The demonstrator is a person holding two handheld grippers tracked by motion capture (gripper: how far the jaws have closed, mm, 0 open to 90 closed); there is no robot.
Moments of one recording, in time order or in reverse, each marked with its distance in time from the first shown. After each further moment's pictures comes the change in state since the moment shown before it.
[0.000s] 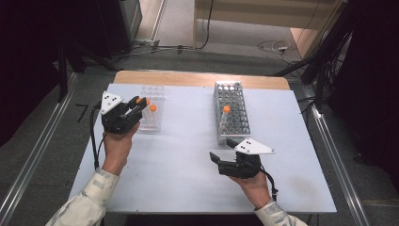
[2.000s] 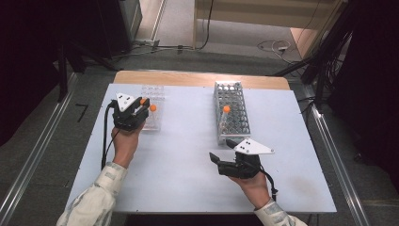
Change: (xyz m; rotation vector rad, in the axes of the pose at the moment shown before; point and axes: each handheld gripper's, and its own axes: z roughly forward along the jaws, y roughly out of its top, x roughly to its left) left arm 0.003 -0.025 0.042 0.057 0.103 0.074; right arm 0.000 -0.001 0.001 0.006 0.000 0.000
